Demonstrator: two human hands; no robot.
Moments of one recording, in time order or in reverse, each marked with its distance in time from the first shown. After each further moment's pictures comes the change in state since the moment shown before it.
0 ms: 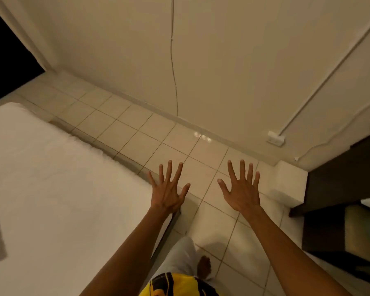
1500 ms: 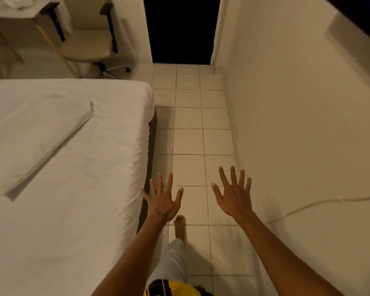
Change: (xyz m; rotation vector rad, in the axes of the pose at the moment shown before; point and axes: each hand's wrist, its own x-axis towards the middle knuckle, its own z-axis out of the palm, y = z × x) left_hand 0.471 -0.295 -0.163 -0.532 0.169 -1.146; right_hand 0.693 -0.452 -0.097 -0.259 -0.168 -1.022
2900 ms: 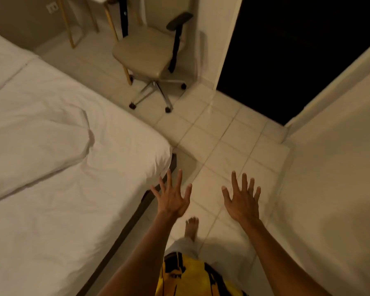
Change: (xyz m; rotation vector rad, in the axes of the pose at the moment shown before) left_hand 0.690 0.133 -0.281 -0.360 0.146 -0.490; right_hand 0.830 -0.083 -0.208 -0.108 -0.171 -0.365
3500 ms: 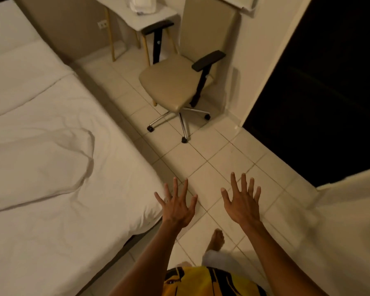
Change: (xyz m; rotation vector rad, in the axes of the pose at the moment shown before) left_hand 0.244 0.130 -0.080 -0.052 0.116 -0.198; right_hand 0.328 -0.038 -0.136 -0.115 -0.009 -0.309
